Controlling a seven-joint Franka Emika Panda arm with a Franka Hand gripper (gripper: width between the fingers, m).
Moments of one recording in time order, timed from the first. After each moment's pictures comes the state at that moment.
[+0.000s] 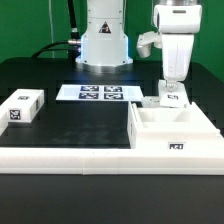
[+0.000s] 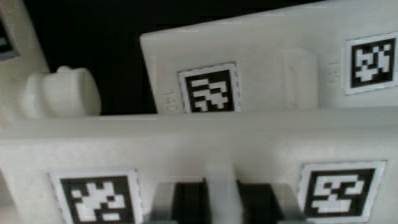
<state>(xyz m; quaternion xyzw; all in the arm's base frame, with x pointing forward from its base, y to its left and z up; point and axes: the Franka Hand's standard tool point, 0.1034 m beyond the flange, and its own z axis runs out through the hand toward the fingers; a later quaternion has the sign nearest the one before) 0.451 0.114 0.061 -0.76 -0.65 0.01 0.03</state>
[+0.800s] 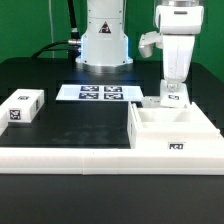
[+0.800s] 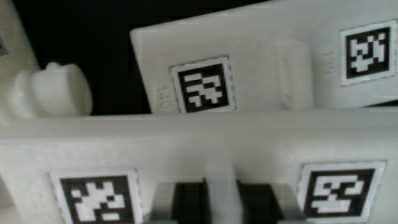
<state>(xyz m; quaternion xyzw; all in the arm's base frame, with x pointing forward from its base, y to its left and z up) 0.450 0.118 0.060 -0.77 -0.64 0.01 0.03</state>
